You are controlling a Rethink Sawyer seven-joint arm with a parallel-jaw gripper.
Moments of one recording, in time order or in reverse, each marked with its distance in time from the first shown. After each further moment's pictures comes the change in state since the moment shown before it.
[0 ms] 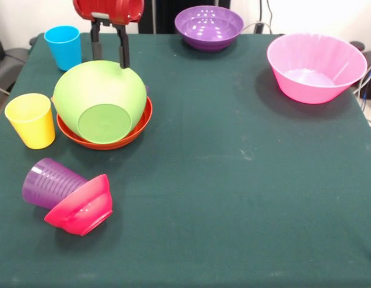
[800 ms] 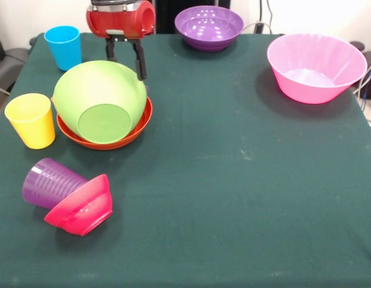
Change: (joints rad) arm -0.070 0.069 0.114 -0.001 -0.064 0.000 0.000
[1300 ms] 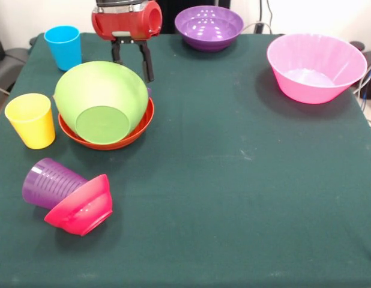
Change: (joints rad) arm -0.004 0.002 0.030 -0.009 -0.008 0.000 0.000
